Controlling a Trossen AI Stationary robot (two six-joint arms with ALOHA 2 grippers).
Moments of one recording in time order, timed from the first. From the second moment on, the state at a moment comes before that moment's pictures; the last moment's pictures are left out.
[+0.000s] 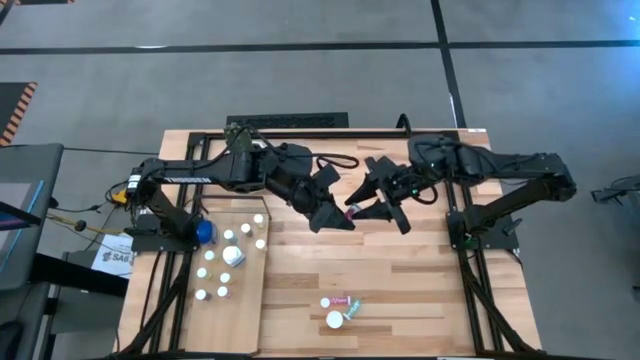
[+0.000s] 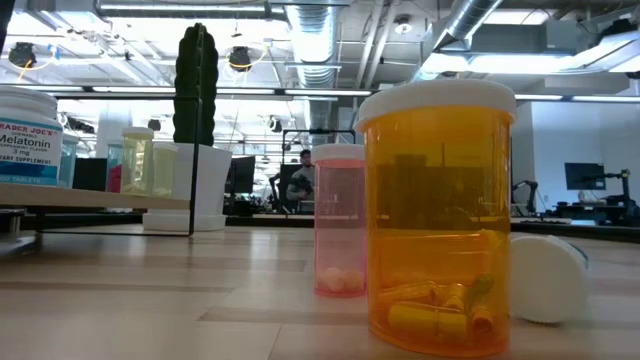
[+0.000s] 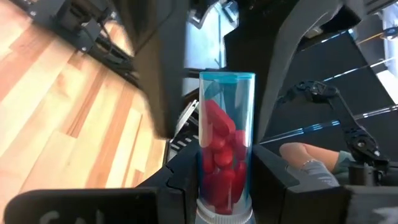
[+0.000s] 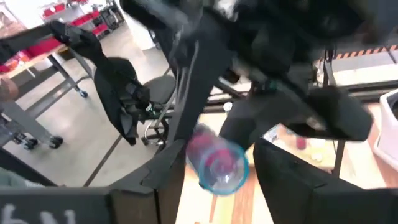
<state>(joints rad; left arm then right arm) -0.04 1.69 1.81 -0.46 0.39 -0.84 0.03 1.26 1.40 -0.40 -0.32 0.24</state>
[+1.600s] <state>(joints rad) -0.04 1.69 1.81 -0.46 0.33 -0.80 0.03 1.26 1.40 -0.40 -0.37 0.29</state>
